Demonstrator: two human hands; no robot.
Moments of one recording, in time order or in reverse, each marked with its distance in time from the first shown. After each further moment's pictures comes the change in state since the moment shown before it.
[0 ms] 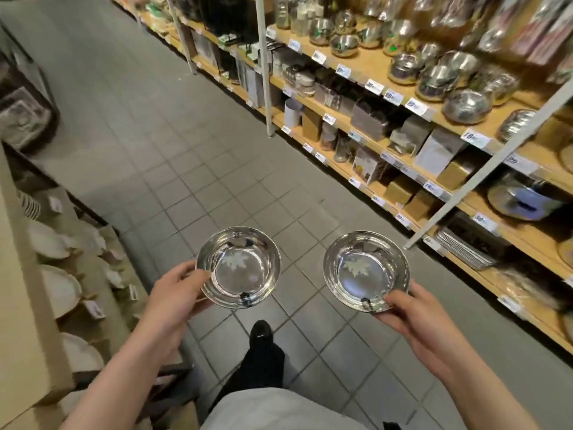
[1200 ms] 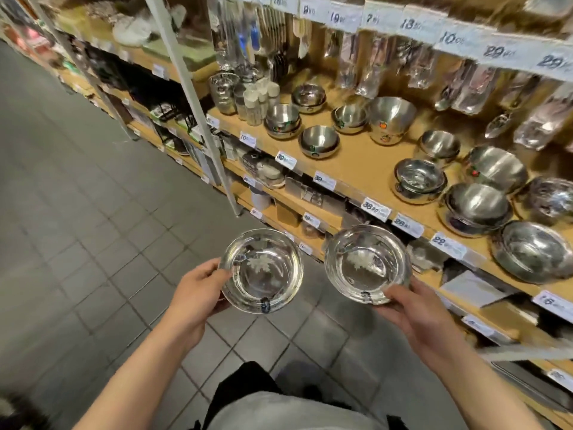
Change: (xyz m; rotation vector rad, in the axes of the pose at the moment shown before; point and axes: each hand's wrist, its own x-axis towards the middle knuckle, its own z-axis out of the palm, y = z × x) left_hand 0.488 0.393 0.289 0.124 -0.273 0.037; right_hand 0.494 -0.372 0.105 0.150 0.176 -0.109
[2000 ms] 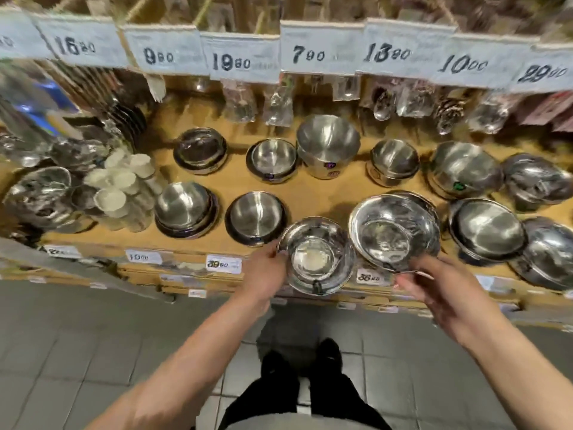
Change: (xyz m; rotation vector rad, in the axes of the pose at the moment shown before) left_hand 0.359 0.156 0.223 0.511 -0.589 0.045; right_hand 0.232 -0.132 0.059 0.367 0.587 -0.013
